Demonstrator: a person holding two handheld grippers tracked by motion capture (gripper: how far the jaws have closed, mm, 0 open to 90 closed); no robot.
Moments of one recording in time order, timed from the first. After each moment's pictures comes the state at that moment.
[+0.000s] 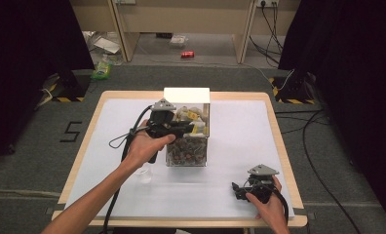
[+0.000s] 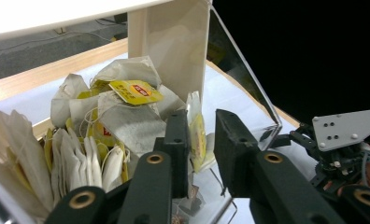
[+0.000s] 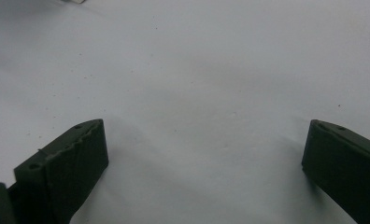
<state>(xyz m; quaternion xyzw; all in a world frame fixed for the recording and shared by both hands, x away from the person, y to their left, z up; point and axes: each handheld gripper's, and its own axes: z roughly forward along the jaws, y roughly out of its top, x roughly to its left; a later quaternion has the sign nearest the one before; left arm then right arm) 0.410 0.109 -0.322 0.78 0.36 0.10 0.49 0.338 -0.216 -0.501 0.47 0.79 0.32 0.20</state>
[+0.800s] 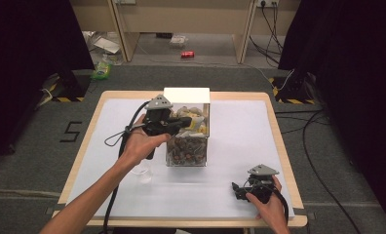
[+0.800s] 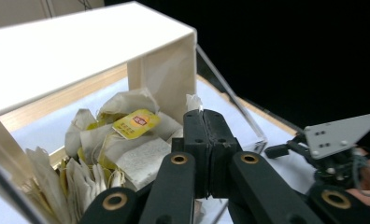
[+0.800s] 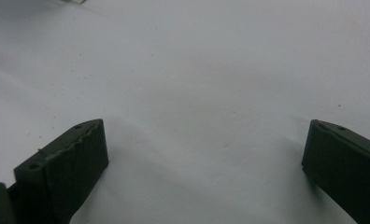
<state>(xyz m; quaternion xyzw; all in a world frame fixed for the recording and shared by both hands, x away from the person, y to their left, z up) 0.401 0.121 -0.300 0.77 0.33 0.12 0.53 0.338 -0.216 -0.501 0.47 0.79 0.32 0.20</state>
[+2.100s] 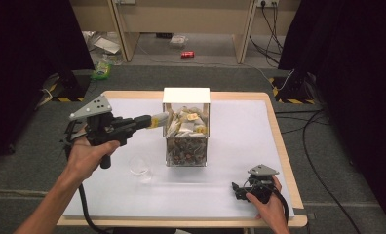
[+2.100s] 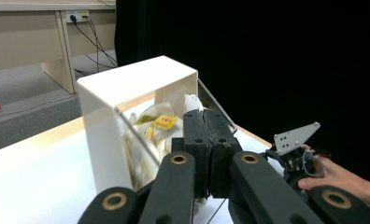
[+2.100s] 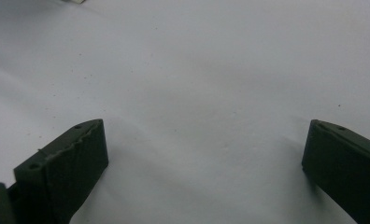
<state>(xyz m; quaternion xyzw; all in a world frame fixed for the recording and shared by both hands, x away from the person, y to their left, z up) 0.342 0.223 -0.270 0.73 0.32 0.14 0.59 0.338 -0.216 -0.501 0.47 0.79 0.32 0.20</state>
